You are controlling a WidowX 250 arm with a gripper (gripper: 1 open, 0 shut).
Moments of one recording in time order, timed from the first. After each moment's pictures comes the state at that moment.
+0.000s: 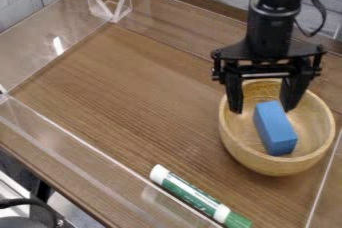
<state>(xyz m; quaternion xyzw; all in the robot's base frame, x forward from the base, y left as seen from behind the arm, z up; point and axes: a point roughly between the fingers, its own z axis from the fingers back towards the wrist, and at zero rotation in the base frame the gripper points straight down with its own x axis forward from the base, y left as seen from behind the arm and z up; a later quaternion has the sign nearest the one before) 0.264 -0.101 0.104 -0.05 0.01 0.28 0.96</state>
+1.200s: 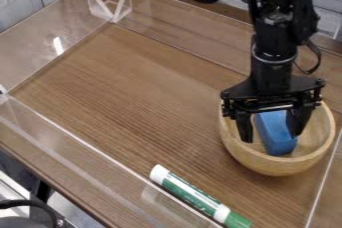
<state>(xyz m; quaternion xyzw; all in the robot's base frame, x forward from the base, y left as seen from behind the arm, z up) 0.275 -0.111 0.060 -0.09 0.00 0.30 0.95</state>
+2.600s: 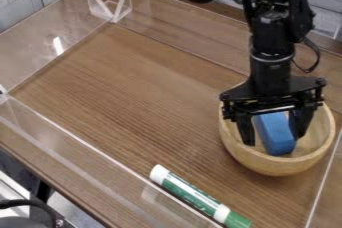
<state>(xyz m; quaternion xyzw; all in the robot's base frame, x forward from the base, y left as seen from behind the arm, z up) 0.274 -0.107 0.062 -0.11 0.01 0.31 0.94</state>
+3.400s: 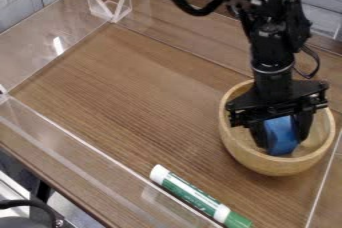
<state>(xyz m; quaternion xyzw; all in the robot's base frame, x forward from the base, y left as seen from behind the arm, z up) 0.280 -0.110 0.050 -0.13 -0.01 0.32 0.94</state>
